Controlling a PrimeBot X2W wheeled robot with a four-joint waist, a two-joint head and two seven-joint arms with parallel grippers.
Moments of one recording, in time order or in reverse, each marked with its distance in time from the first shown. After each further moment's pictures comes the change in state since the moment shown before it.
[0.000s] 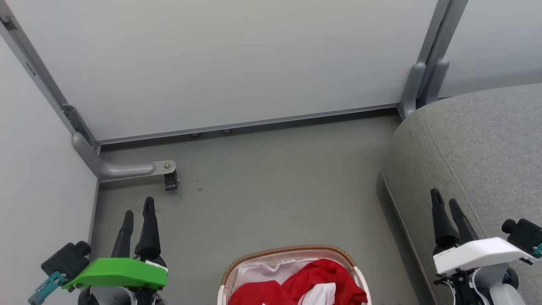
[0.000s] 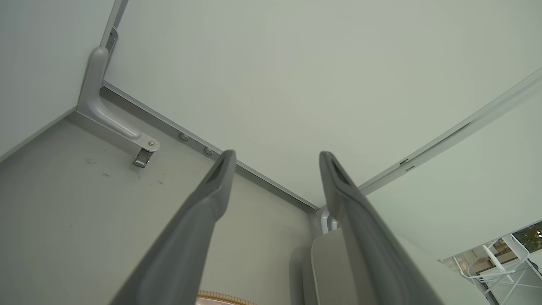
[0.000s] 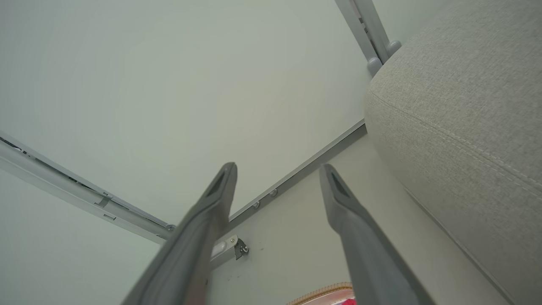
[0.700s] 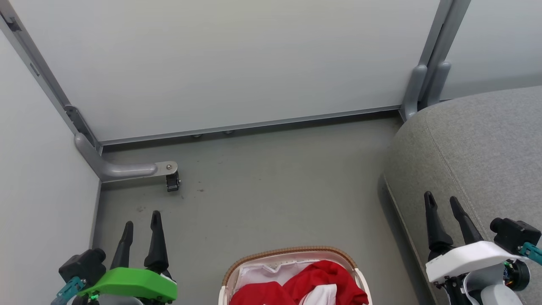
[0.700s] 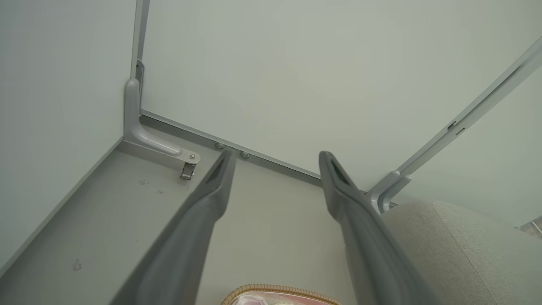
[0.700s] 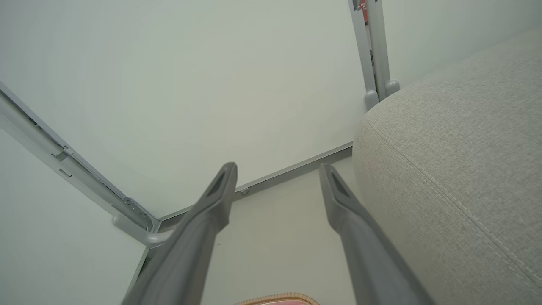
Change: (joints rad) left arm 0.017 0.001 -0.017 0.060 0.248 0.022 -0.058; right arm 0.009 -0.002 0.014 0.000 -0.281 0.000 -0.061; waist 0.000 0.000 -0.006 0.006
